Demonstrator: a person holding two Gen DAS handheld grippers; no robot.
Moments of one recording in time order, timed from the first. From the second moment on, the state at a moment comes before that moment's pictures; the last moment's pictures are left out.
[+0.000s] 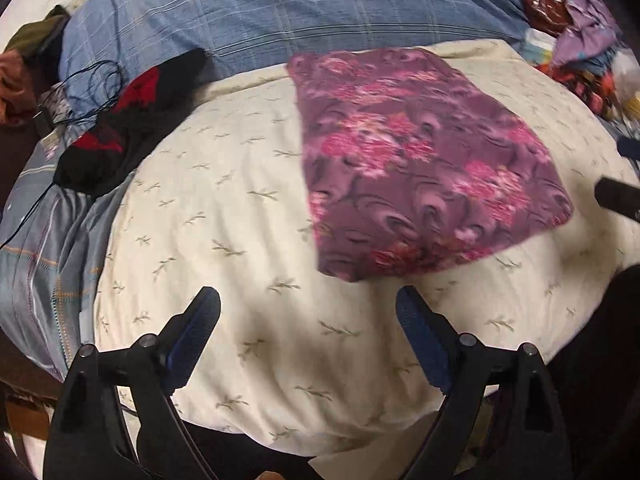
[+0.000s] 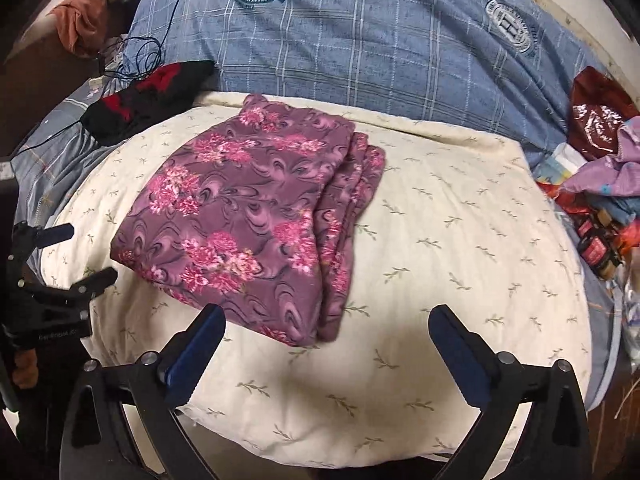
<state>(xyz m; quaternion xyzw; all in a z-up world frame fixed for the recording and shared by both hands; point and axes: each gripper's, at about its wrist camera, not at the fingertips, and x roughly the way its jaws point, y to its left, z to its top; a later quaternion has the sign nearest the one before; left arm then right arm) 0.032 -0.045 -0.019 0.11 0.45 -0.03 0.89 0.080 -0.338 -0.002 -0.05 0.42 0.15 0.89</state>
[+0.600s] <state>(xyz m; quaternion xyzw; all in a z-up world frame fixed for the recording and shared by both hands) 0.014 -0.071 0.009 0.07 0.43 -0.13 0.89 0.064 -0.363 -0.004 -0.04 0.42 0.12 0.90</state>
